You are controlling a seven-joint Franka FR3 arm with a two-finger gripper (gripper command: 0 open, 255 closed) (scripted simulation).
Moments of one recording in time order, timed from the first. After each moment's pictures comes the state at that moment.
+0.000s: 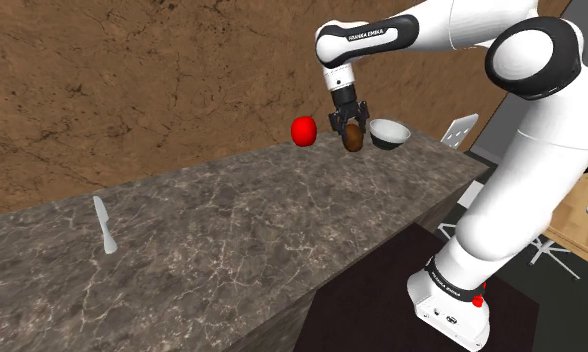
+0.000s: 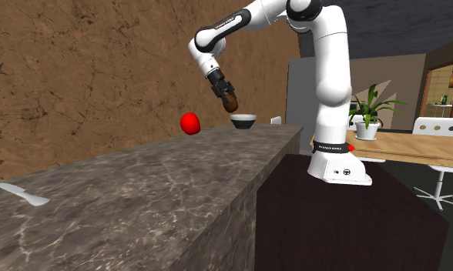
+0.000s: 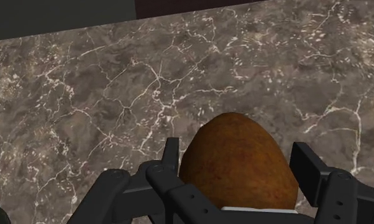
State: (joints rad) arm -0.24 0.17 0.15 -1.78 -0.15 1.37 0.17
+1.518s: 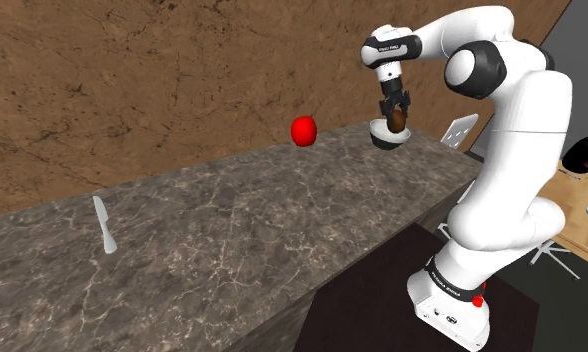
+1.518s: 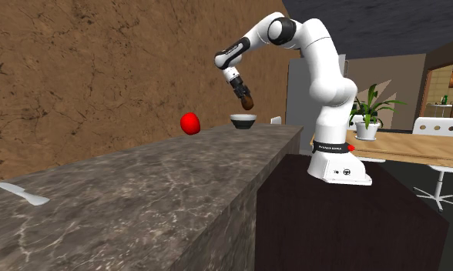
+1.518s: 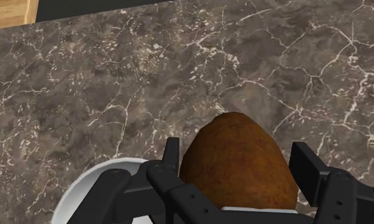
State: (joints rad) arm -0.51 0.45 -0.05 -1.41 -0.35 1.39 -0.30
